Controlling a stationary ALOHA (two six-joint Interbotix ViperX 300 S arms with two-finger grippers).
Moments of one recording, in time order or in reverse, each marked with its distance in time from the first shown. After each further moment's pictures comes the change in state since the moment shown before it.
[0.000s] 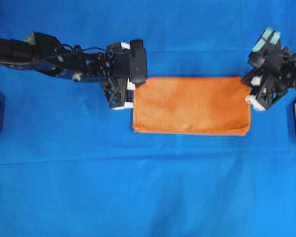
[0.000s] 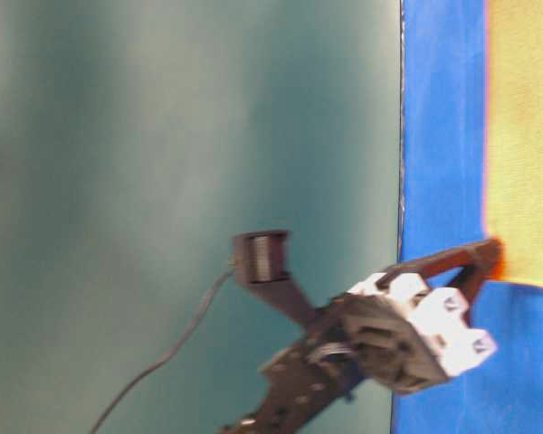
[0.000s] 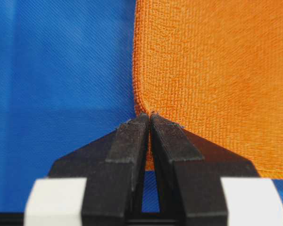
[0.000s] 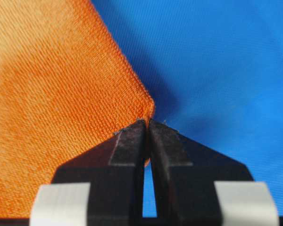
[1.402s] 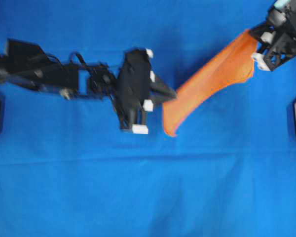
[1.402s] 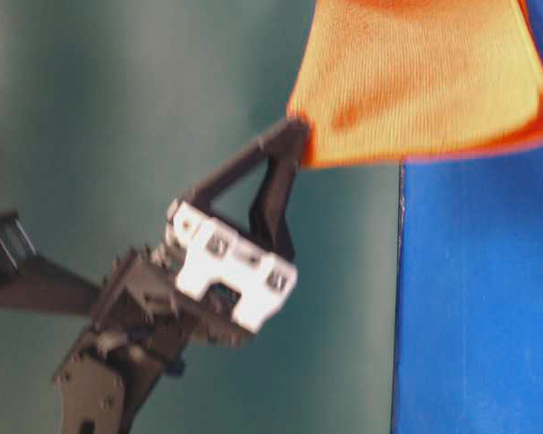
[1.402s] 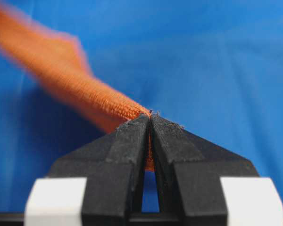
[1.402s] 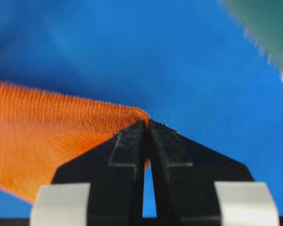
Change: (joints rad) left arm -0.206 -0.143 -0.153 0.000 -0.084 0.023; right arm -0.206 -0.103 -0.192 -0.193 0.089 -0.028
